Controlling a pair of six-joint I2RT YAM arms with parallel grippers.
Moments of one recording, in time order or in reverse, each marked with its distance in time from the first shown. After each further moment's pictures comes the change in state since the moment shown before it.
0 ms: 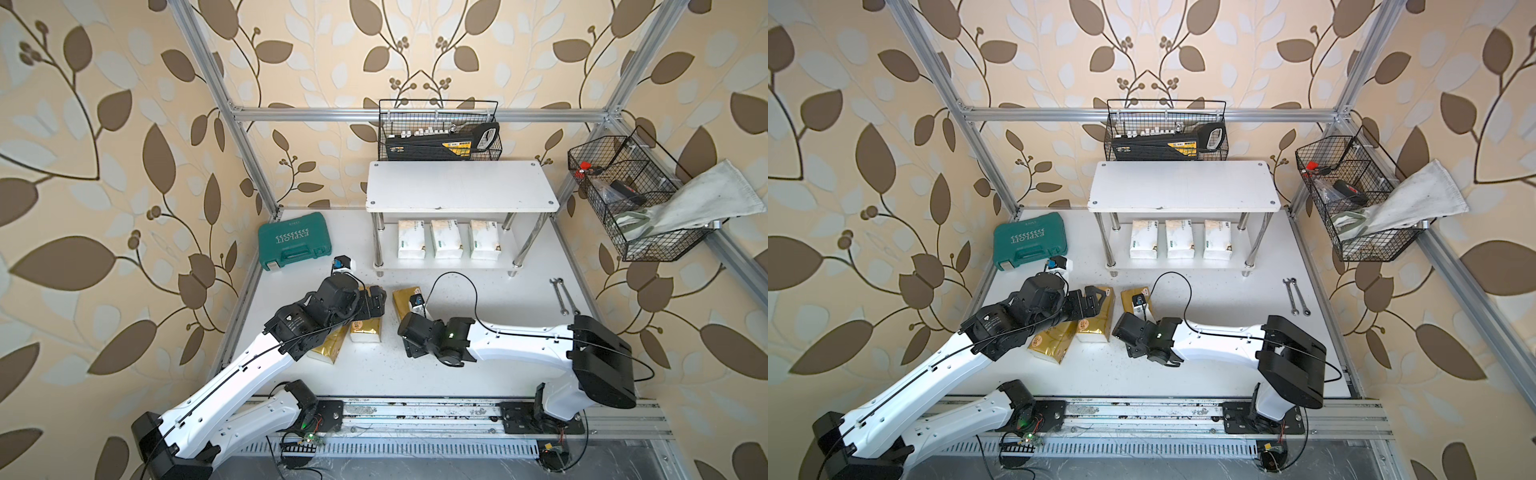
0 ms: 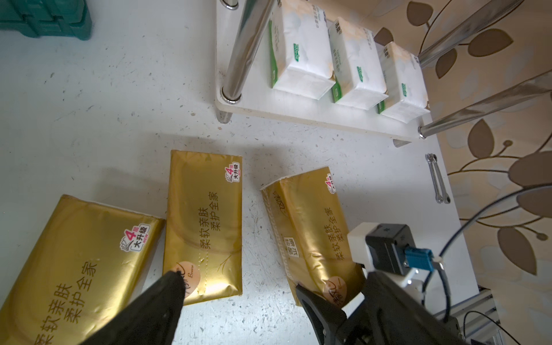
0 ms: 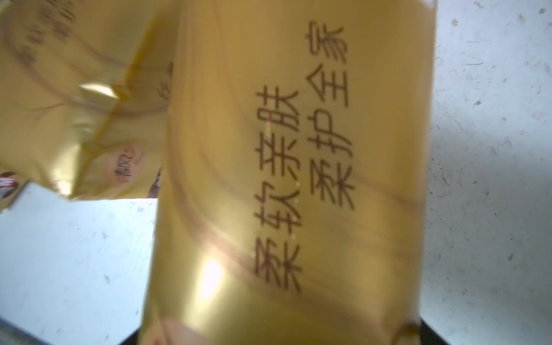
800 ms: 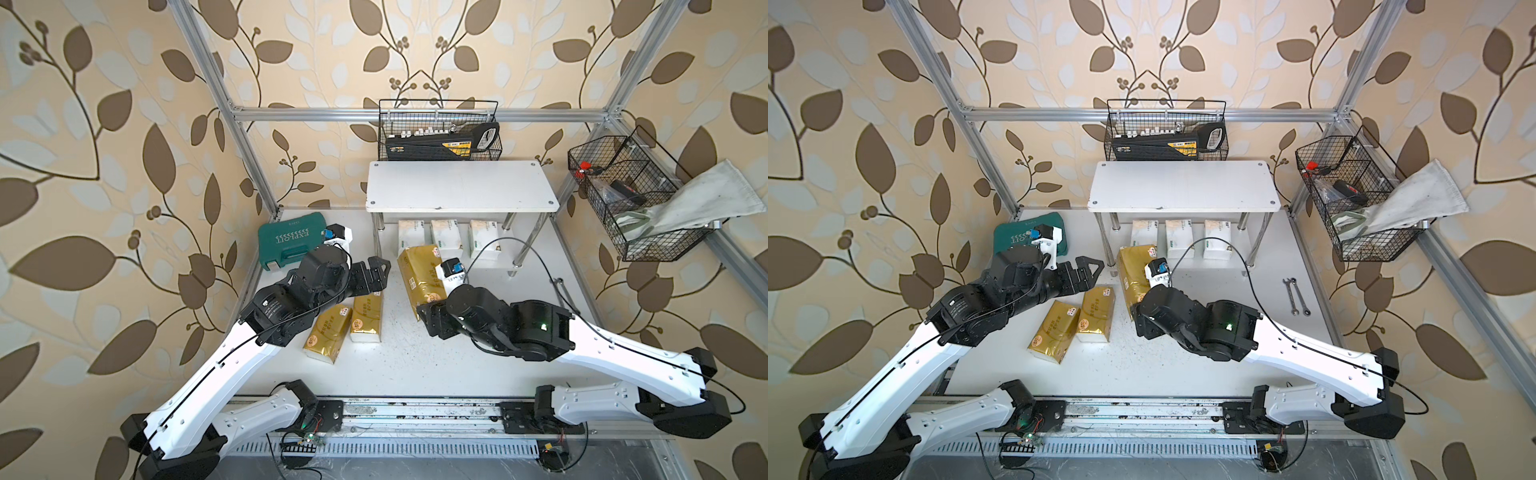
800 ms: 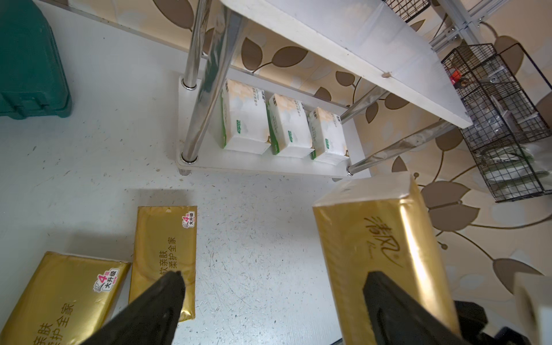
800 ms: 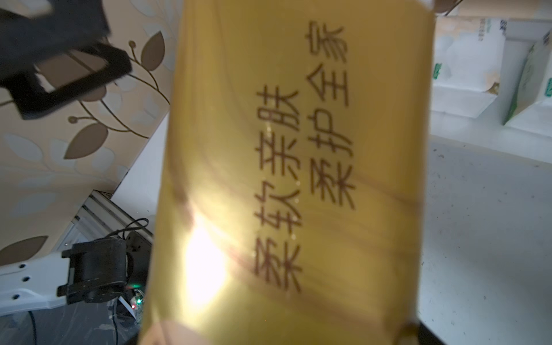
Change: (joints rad) left arm 0.000 0.096 0.359 -0.091 0.042 0.016; right arm 0.025 -0.360 0.367 -0.352 0.053 -0.085
